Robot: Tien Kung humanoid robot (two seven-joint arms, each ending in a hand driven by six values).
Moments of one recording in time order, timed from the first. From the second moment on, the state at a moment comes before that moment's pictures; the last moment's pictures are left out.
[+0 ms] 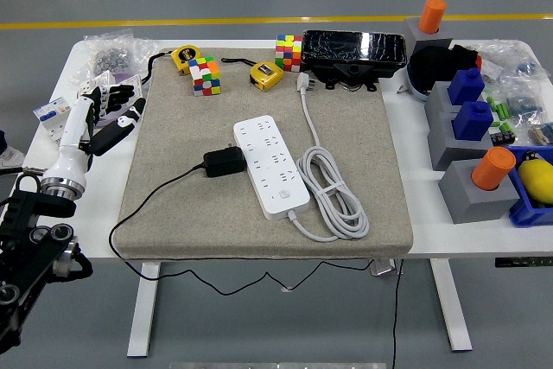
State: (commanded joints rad) left arm -0.23 0.27 -1.16 -1.22 1.26 0.37 -0.20; right arm 0.03 -0.21 1.26 0.24 -0.71 -0.02 -0.10
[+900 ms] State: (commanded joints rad) left arm -0.21 0.27 -1.13 -1.24 1.26 0.37 -0.19; right arm 0.03 -0.20 1.22 0.23 -0.69 -0.02 -0.11
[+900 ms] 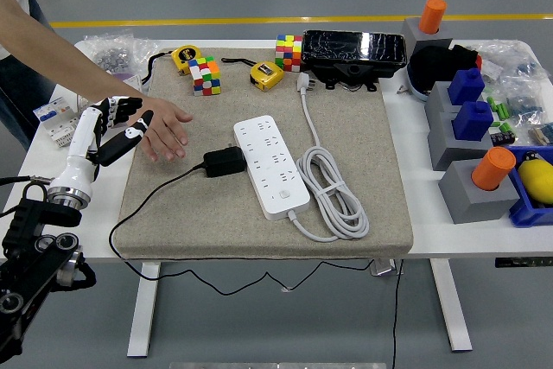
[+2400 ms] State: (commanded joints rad) left arm -0.27 0.30 -1.15 -1.24 1.25 0.37 -0.19; right arm 0.09 -0.23 1.13 0.24 -0.66 -0.01 -0.12
